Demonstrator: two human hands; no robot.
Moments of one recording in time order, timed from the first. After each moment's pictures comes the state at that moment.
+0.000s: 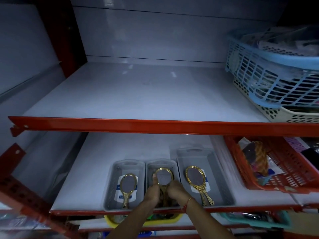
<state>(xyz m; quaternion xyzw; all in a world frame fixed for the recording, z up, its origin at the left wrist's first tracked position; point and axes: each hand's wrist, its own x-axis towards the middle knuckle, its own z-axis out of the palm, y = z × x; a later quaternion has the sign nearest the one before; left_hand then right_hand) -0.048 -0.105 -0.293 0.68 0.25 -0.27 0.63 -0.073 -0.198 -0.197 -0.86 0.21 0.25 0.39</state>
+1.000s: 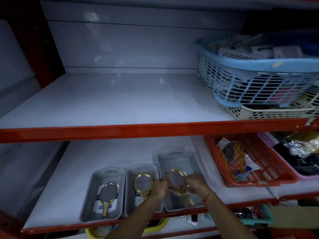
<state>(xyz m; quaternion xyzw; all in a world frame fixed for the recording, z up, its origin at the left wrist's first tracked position) -0.058 -0.196 -0.220 0.69 0.14 -0.31 0.63 -0.071 -0.346 -0.212 -0.78 0.35 0.14 0.50</state>
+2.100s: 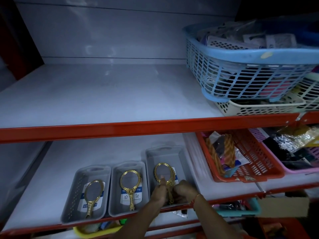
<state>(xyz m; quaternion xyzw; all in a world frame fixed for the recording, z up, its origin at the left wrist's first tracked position) -0.077 -0.246 -0.269 0.69 0.16 -0.35 0.61 -0.088 -0.356 -0.239 -0.77 0.33 0.25 0.48</state>
